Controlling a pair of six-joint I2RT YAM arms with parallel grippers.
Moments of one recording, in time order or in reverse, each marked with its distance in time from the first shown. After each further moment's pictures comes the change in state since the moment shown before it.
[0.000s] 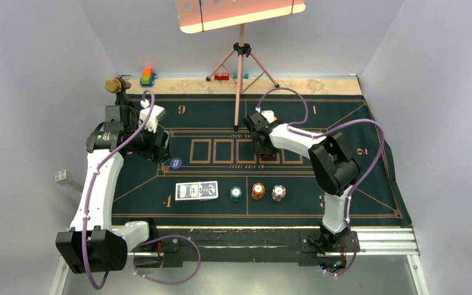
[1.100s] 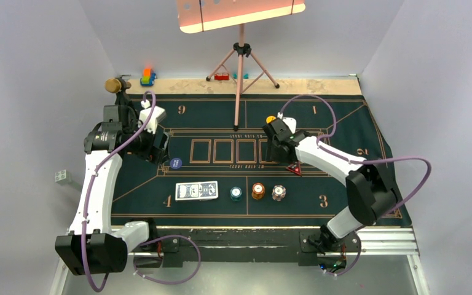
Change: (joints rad) left arm 0.000 -0.013 0.029 -0.055 -0.012 0.059; right arm -0.050 -0.403 -0.283 -0.075 -0.065 0.110
